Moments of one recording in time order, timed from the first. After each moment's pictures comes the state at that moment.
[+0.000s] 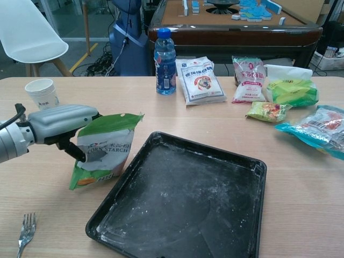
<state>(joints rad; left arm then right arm) -0.72 -1.55 0.03 -1.31 1.48 1.04 -0.08 0.02 -1.15 0.13 -1.53 -1.44 1.56 0.05</state>
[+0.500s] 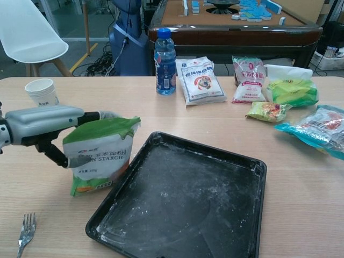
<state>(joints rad) -0.68 -1.39 0.03 -1.57 1.41 0.98 0.05 0.03 -1.16 0.13 -1.52 -1.44 1.54 0.07</state>
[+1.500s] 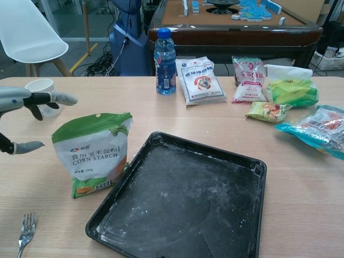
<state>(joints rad) -0.57 -1.16 0.03 -1.79 1.36 1.06 0.15 0.04 -1.16 0.13 -1.51 -1.45 1.53 0.07</state>
